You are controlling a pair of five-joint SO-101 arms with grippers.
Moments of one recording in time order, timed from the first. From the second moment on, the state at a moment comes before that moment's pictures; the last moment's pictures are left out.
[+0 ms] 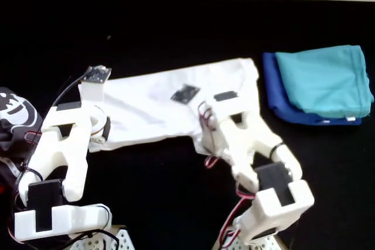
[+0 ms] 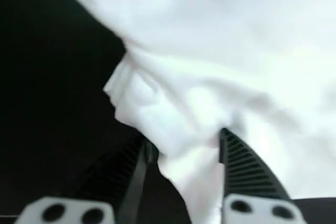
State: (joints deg) left arm -18.0 -1.1 45.8 42.5 -19.4; right arm -21.3 11.3 27.2 63.6 36.9
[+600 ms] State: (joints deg) left arm -18.0 -1.1 45.8 42.5 -19.4; right arm -19.3 -0.9 17.6 75.2 36.8
